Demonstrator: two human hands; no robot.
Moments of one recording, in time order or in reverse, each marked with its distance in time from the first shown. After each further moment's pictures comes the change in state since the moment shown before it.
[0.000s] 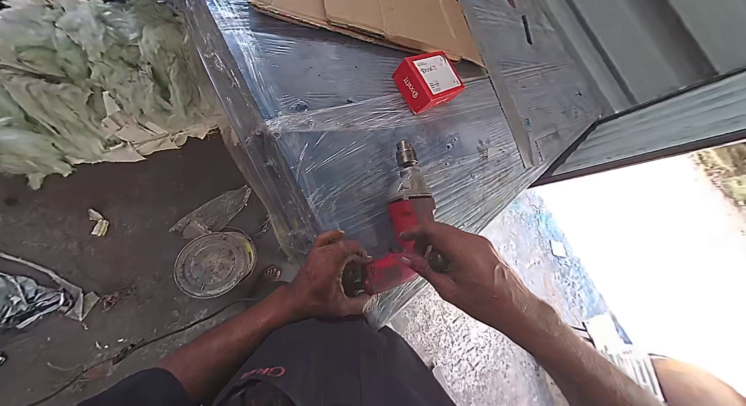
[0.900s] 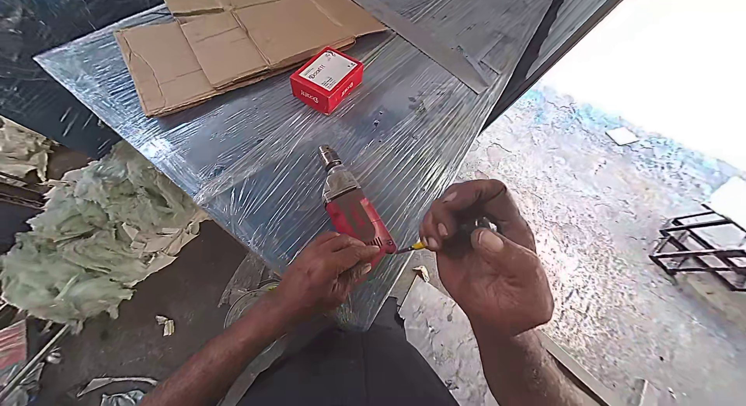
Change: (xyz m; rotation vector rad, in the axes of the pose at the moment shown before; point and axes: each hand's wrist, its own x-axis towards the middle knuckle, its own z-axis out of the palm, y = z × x) left_hand 0.108 0.048 0.023 0.187 -0.618 0.057; right_hand -0.067 0.013 -0.003 1.144 0.967 -0.093
